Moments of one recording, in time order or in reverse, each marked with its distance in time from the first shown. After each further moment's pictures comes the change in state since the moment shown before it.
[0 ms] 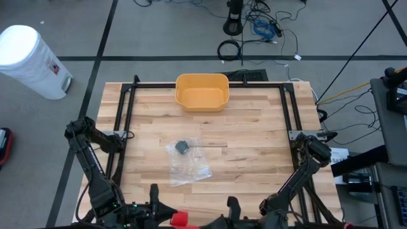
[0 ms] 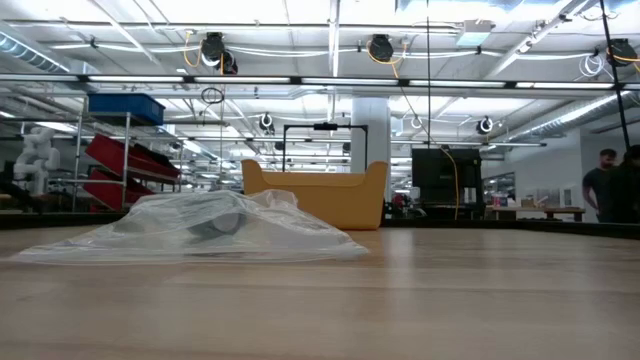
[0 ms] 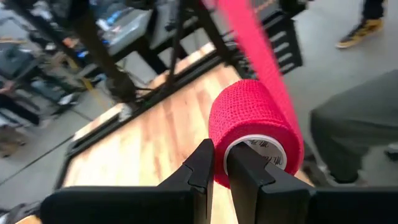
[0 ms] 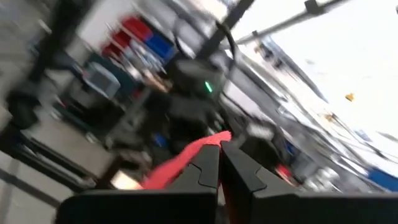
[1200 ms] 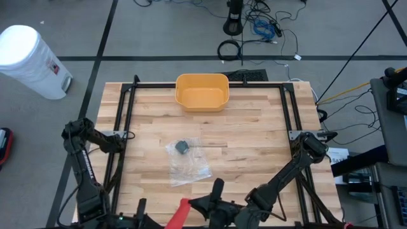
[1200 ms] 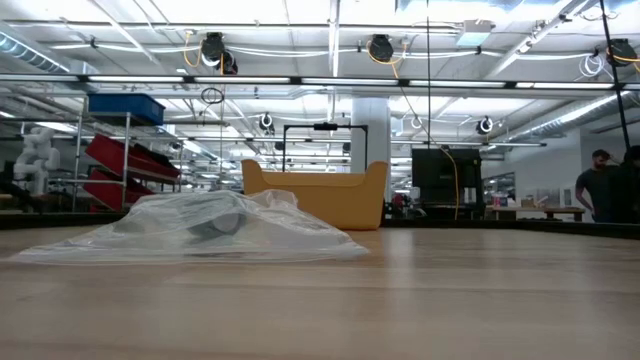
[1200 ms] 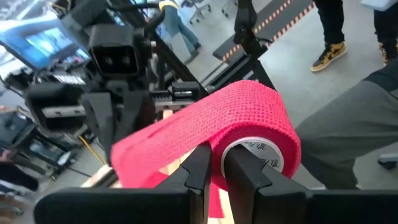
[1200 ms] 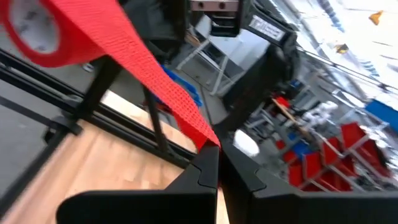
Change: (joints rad) left arm -0.125 0.000 0.000 0.189 -0.027 0.273; right arm -0.107 0.000 0.000 -0.412 0.099 0.321
